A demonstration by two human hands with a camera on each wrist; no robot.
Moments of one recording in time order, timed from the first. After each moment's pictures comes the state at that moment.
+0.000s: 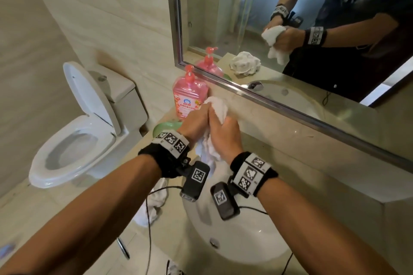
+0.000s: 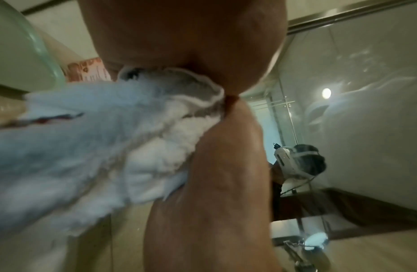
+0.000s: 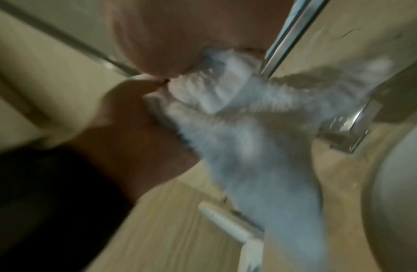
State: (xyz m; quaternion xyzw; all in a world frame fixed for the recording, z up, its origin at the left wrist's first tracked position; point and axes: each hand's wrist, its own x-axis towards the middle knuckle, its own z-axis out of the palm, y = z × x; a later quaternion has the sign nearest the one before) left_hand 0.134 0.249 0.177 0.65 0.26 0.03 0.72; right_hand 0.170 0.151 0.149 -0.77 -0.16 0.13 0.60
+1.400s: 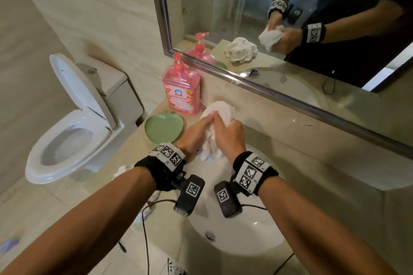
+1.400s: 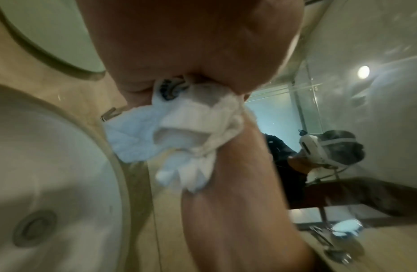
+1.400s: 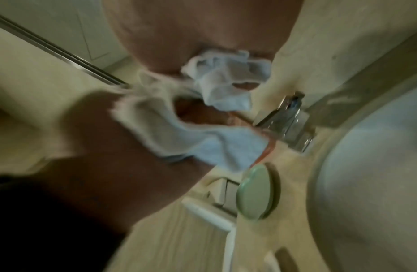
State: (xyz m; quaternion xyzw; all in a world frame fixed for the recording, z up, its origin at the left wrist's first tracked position) left_hand 0.129 0.214 0.135 0.60 0.26 -0.03 0.76; right_hand 0.186 0.123 0.104 -0.79 -0.06 0.13 0.60
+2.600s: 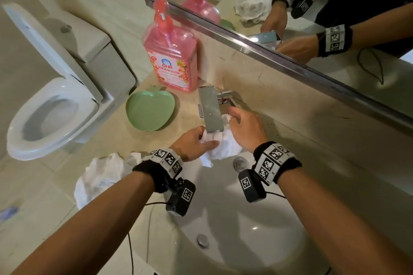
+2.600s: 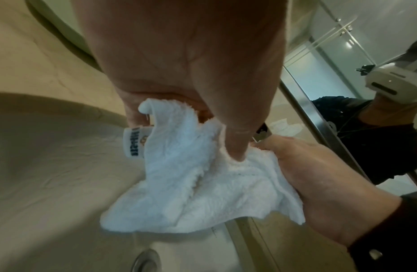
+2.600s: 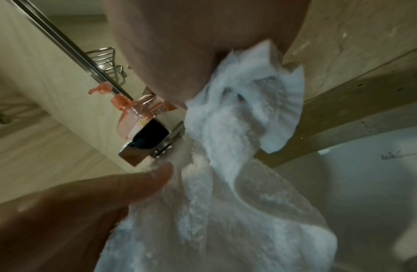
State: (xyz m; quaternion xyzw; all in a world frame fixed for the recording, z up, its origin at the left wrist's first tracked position) left_hand 0.170 0.244 -0.028 0.82 0.21 -0.18 0.50; right_hand 0.286 0.094 -0.009 -0.90 -0.21 0.21 0.31
